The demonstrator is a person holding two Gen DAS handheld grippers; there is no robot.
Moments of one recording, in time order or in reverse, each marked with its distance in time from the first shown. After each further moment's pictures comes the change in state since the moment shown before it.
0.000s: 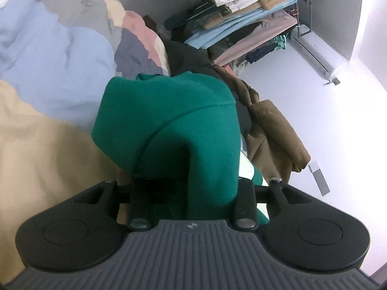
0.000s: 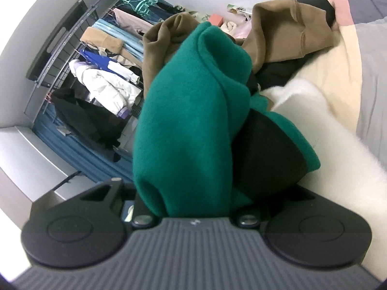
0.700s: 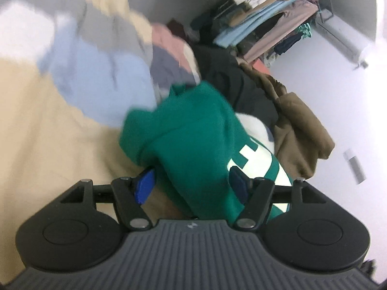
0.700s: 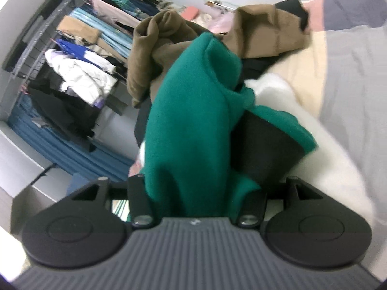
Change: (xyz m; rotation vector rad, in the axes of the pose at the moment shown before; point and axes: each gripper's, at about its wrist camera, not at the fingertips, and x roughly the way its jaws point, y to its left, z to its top) left arm -0.080 -0.037 0.028 0.113 0.011 0.245; right arm -0.073 0.042 -0.006 0.009 0.058 -0.203
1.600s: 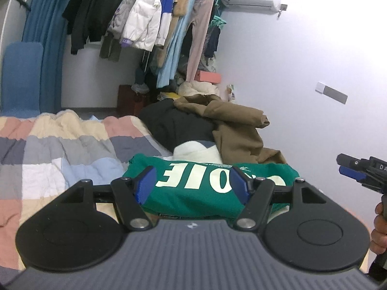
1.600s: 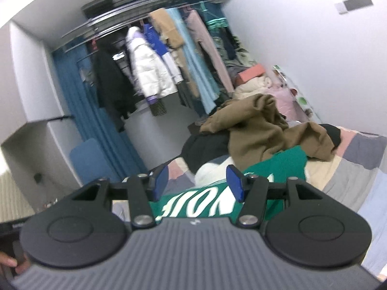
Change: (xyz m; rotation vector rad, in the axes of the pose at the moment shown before) left arm -0.254 -0.188 -0.034 0.608 -0.141 0.007; right arm -0.202 0.184 -0.066 -0.581 -0.156 0.057
